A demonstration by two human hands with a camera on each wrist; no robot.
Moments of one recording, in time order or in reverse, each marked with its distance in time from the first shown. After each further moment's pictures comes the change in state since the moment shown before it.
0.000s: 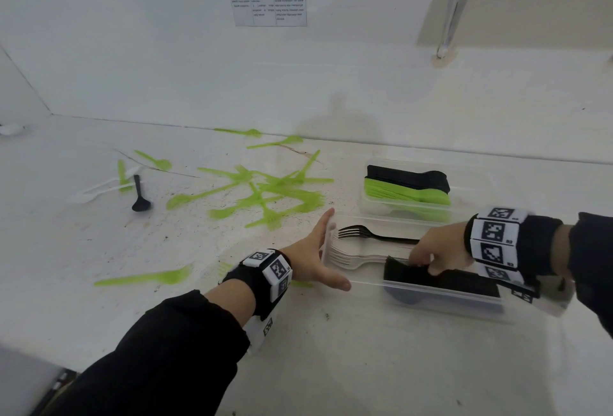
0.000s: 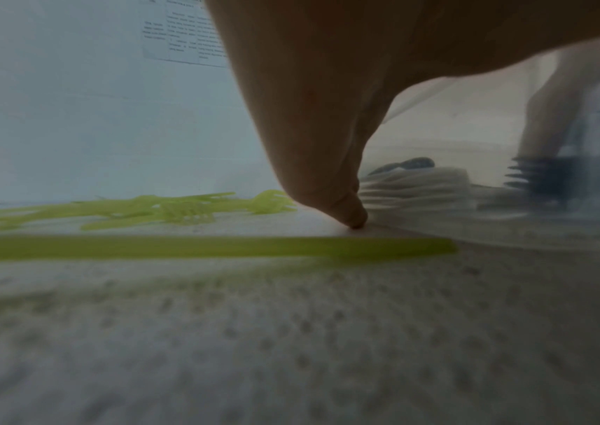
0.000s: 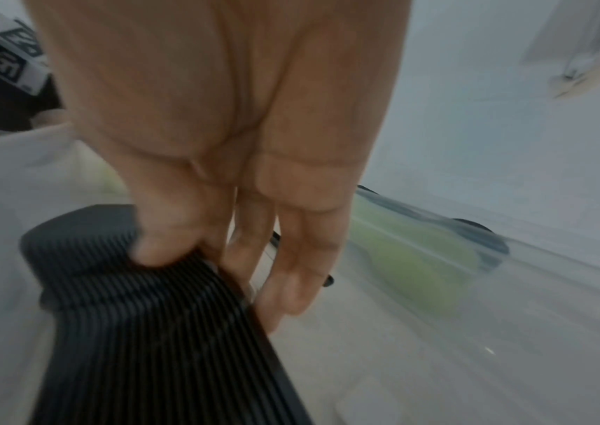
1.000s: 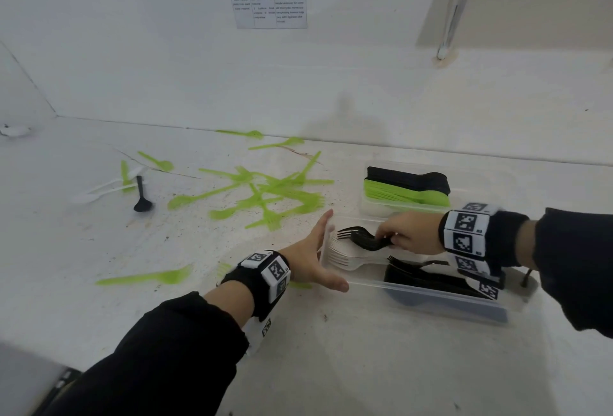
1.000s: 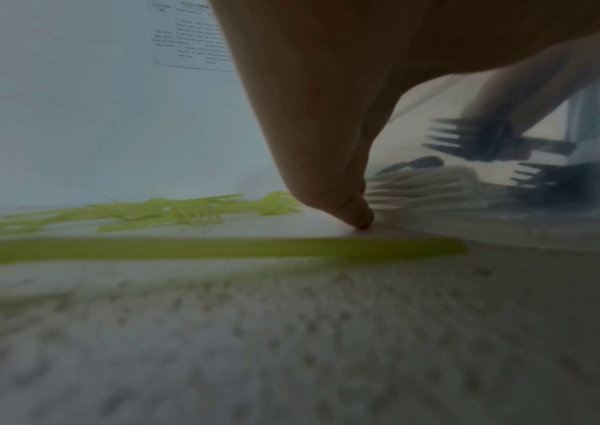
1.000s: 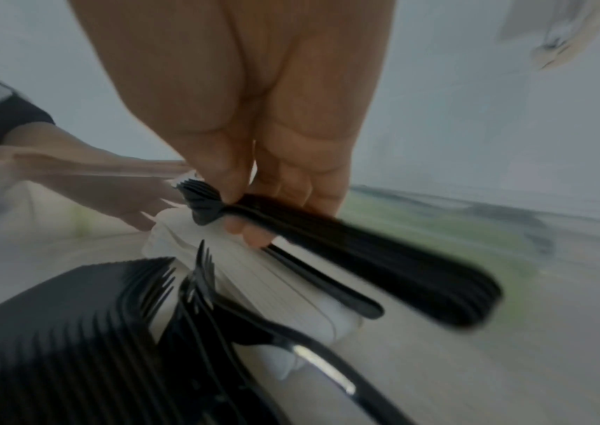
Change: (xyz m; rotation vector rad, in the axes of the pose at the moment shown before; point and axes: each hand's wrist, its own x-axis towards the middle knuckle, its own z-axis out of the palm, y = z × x) left_hand -0.001 0.003 0.000 -0.028 -0.011 -0.008; right_hand 0.021 -0.009 -0.016 0.141 0.330 -0.050
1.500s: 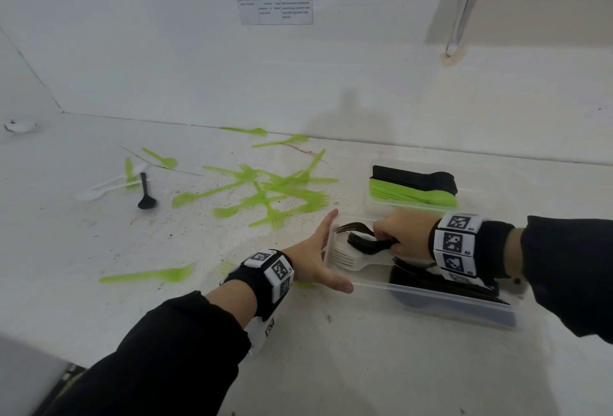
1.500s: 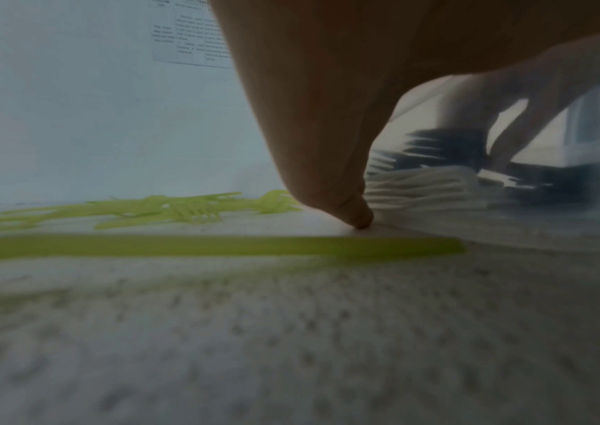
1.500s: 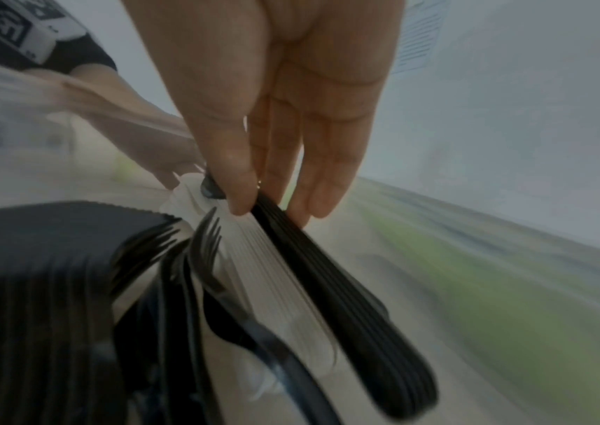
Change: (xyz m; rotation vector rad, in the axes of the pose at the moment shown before) left_hand -0.003 0.004 -0.001 -0.013 -0.019 0.006; right_hand 0.011 -0.012 0.004 -0.176 0.149 0.000
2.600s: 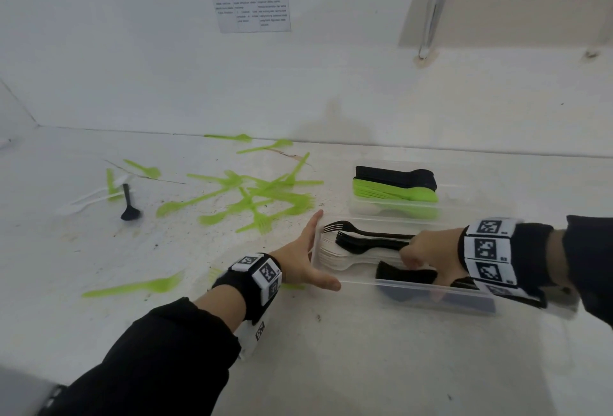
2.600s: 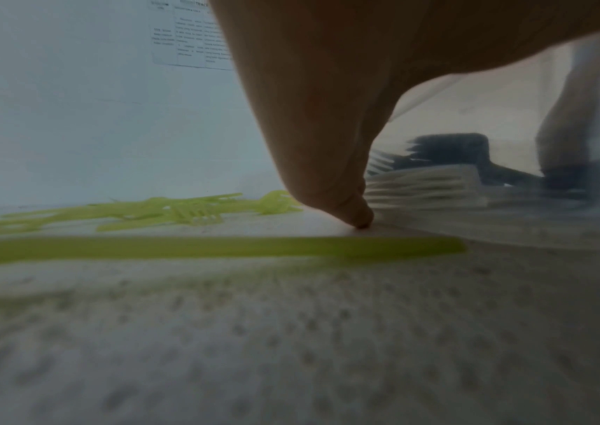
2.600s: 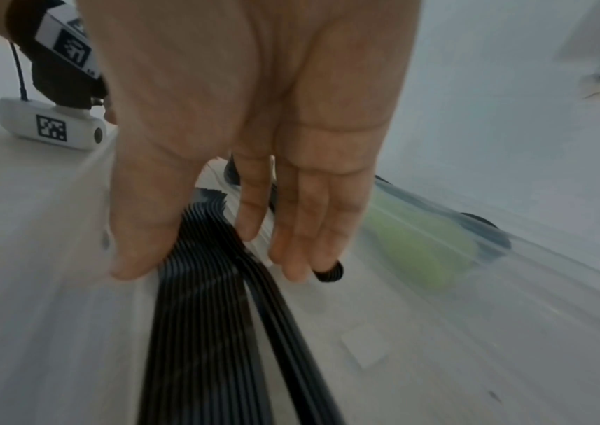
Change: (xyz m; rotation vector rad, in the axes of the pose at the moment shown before) left_hand 0.003 -0.004 0.001 0.023 0.025 0.004; right_hand -0.052 0.014 0.006 -0.079 -0.400 -0.013
